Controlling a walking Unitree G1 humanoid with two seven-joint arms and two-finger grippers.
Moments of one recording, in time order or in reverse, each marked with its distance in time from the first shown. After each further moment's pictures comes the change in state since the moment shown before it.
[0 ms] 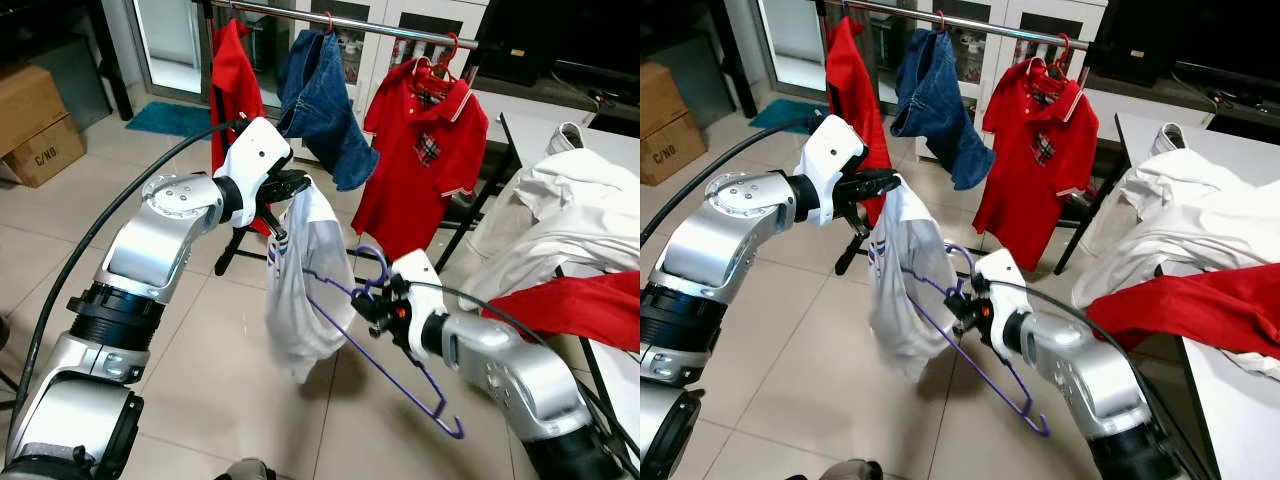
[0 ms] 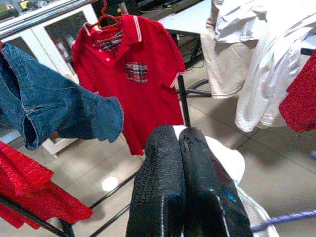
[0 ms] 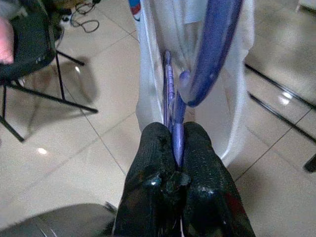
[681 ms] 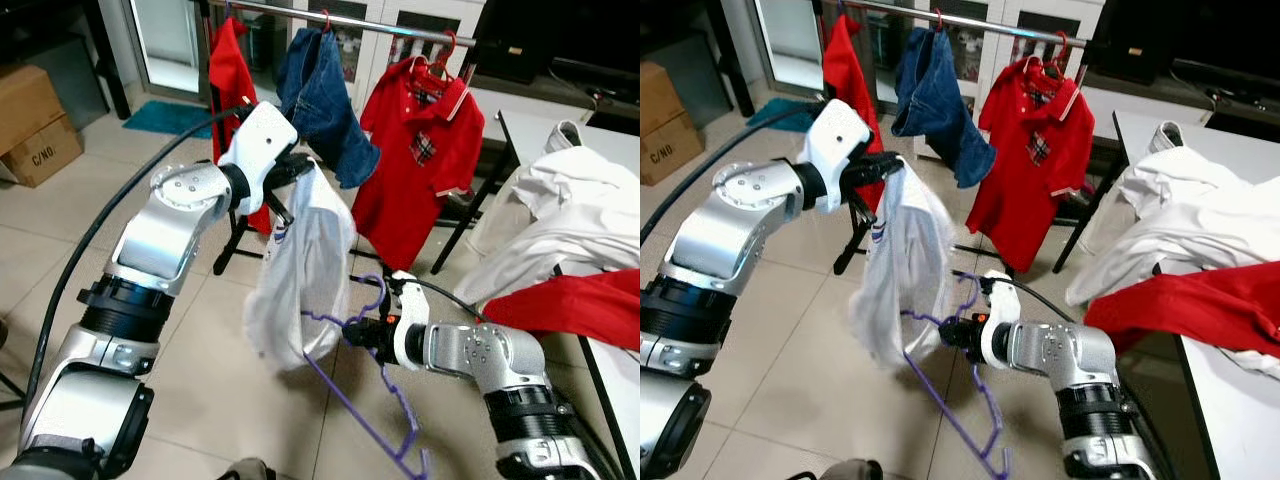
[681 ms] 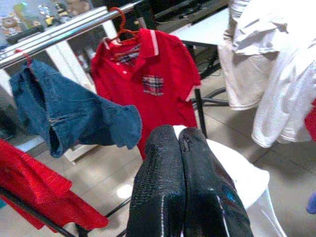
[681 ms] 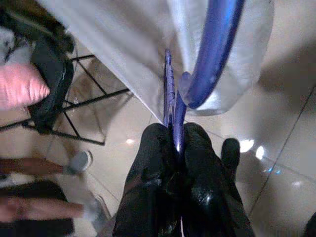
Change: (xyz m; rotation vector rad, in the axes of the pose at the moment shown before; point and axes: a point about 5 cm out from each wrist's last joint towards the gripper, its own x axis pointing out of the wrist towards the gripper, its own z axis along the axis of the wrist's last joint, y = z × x) left arm 0.005 0.006 0.013 0.031 -0.039 0.090; right arm 0.029 -0.011 -0.037 0.661 0.234 -0.002
